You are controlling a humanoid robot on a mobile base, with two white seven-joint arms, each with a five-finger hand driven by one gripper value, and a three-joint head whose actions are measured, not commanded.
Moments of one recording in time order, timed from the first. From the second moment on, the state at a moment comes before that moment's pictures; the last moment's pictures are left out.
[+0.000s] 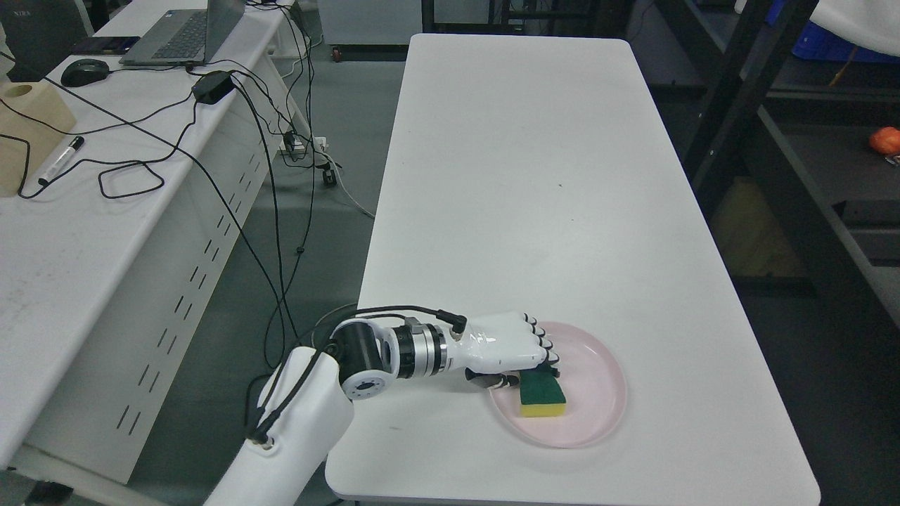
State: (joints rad) left arm -0.66 0.01 -0.47 -1.21 -1.09 -0.79 -0.51; right arm -0.08 0.00 -0.21 0.00 -0.12 0.00 -0.07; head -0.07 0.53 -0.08
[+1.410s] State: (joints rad) left arm -0.73 0.00 -0.15 -1.39 -0.70 -0.79 -0.60; right arm -0.08 0.00 -0.21 0.00 -0.12 0.00 -0.07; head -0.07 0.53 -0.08
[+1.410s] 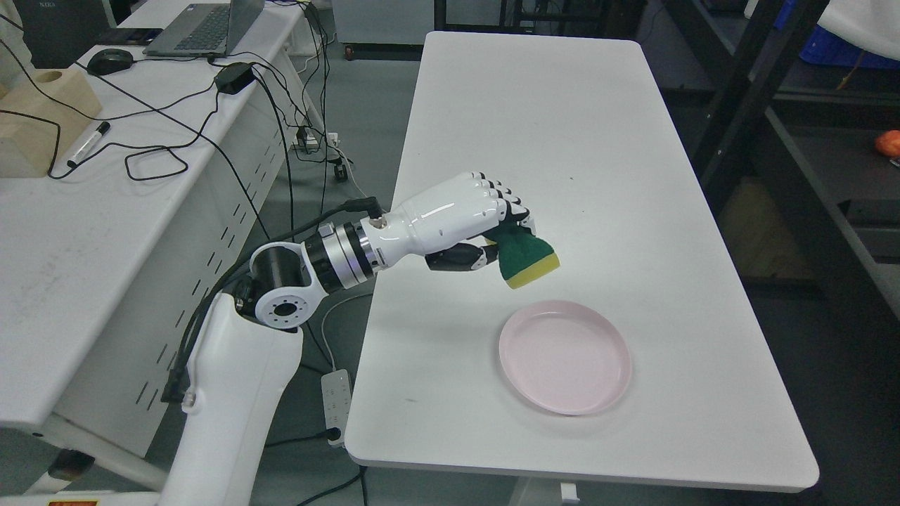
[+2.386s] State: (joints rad) left arm -0.75 0.00 -0.10 -1.43 -0.68 -0.79 -0.60; right arm -0.08 0.00 -0.21 0.00 -0.12 0.00 -0.07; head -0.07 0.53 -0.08
